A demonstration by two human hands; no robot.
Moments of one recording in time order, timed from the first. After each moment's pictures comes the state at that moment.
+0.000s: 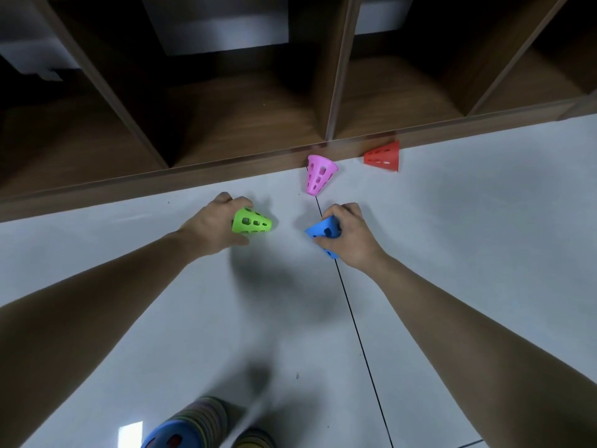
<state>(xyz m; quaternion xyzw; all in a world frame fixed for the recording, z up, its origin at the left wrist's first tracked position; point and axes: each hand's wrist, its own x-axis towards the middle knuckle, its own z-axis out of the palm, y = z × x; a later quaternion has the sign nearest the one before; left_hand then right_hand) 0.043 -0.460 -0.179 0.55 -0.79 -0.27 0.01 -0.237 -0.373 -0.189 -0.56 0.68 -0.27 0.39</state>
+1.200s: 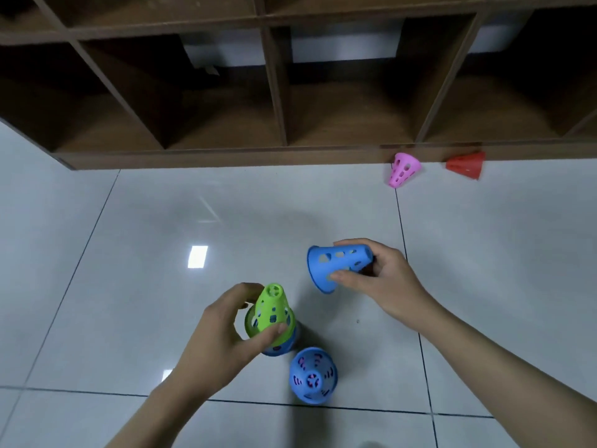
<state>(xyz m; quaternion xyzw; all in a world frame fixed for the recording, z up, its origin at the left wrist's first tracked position) 0.135 -0.134 -0.050 0.63 -0.64 -0.35 0.26 -0.128 -0.226 -0.065 -0.50 0.48 -0.36 0.63</state>
